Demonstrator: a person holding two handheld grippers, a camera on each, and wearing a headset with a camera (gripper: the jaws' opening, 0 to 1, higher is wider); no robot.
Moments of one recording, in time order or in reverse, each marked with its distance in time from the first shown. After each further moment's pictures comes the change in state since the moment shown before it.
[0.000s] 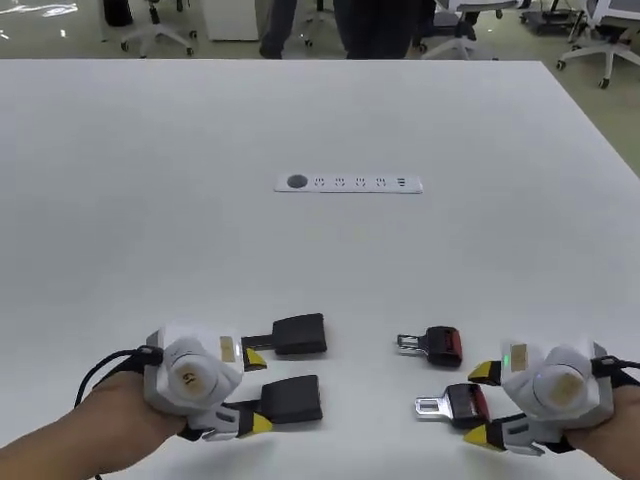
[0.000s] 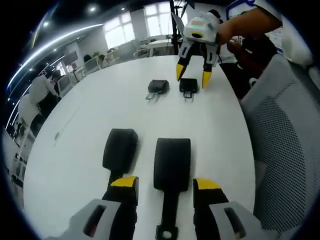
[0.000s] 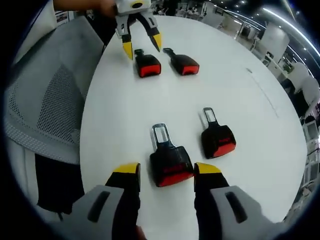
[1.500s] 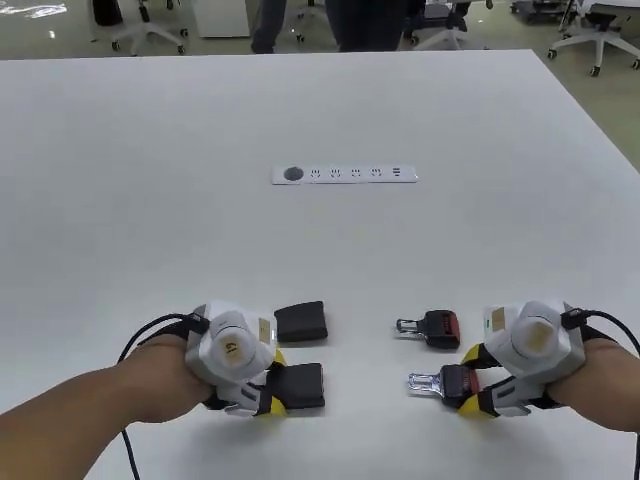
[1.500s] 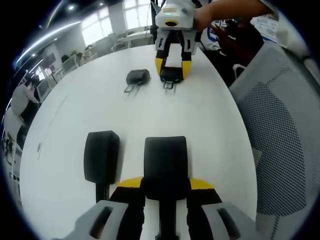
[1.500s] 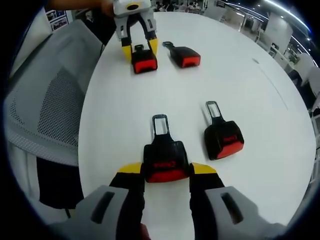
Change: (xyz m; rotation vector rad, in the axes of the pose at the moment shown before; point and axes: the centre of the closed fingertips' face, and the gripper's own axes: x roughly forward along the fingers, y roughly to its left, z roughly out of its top) left arm 0.024 -0.011 -0.009 0.103 0.091 -0.152; right arm 0.016 -0.004 -0.003 0.050 0.025 0.085
